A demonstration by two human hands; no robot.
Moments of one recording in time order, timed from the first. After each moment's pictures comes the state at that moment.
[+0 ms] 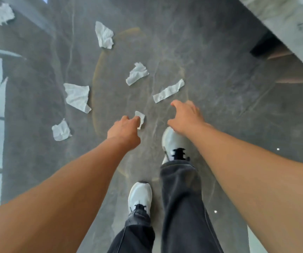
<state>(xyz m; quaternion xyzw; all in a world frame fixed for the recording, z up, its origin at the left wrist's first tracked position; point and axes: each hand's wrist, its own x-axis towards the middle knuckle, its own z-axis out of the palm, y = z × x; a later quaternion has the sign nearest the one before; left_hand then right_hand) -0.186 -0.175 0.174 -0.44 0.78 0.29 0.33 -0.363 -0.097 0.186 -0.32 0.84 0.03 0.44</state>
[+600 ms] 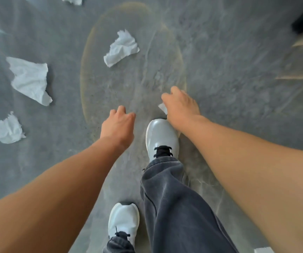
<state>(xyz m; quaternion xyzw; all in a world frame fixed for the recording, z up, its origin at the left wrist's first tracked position) -0.212 -0.167 0.033 -0.41 0.84 0.22 0.29 -0.388 -0.107 0.028 -0.51 0.79 0.06 0.33</state>
